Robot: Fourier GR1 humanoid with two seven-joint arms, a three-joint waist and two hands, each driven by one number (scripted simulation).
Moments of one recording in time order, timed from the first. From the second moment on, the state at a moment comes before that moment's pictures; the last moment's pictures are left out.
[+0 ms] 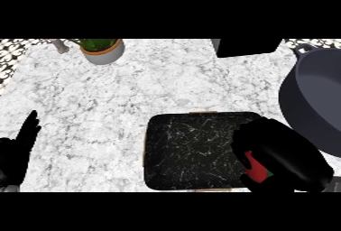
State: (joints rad) left arm 0.09 0.46 -0.01 -1.47 0.09 0.23 0.11; right arm -0.25 -0.62 0.46 -1.99 0.68 0.36 0.04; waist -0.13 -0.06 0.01
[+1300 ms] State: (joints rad) left arm 0.04 0.45 -0.03 -1.53 0.07 0.18 0.10; right arm 0.02 -1.00 -0.44 -1.37 0.10 0.34 -0.86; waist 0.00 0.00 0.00
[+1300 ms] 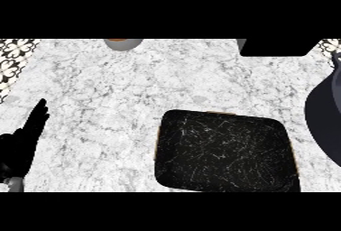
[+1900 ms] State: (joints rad) left arm 0.00 0.42 -0.03 -1.50 0.04 0.16 0.10; right arm -0.31 -0.92 -0.16 -1.05 0.35 0.16 -0.94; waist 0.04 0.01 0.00
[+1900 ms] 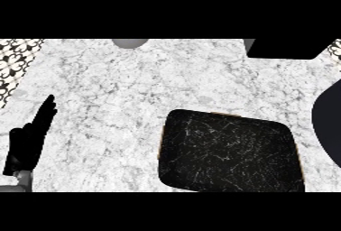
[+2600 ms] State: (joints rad) left arm -0.01 0.42 0.00 -1.50 0.03 0.13 0.12; right arm -0.57 -0.78 -0.02 -0.69 0.41 0.23 -0.96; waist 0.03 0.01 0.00
